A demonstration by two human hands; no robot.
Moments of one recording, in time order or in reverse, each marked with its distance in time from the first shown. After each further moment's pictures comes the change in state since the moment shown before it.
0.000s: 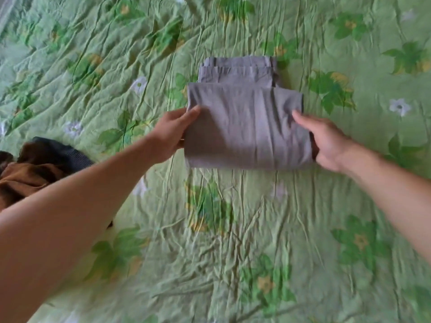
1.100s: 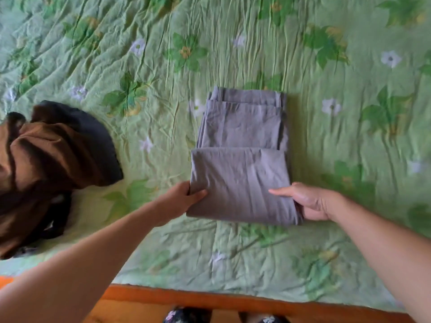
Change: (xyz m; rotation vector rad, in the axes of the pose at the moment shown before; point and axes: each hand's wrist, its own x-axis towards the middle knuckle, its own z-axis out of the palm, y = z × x) left_hand -0.179 -0.159 0.024 0.407 -0.156 -0.280; right_hand -0.151 0.147 0.025 -0.063 -0.130 0.668
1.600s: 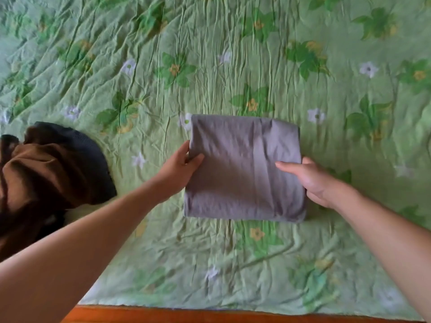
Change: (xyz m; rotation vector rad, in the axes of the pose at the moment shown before) left_hand 0.031 0.085 -0.020 -0.069 0.187 0.255; right_hand -0.008 -0.043 -0.018 0.123 0.321 -0.438
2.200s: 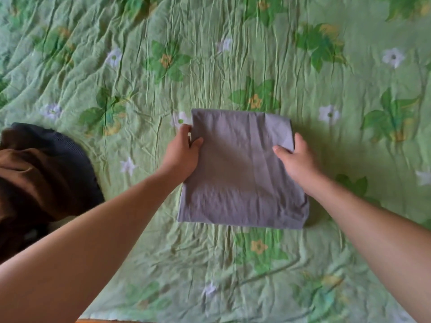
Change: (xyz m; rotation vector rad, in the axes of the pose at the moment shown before) left_hand 0.080 0.003 0.018 0.376 0.270 -0.040; right_hand 0.070 -0.008 0.022 -0.469 0.331 -0.204
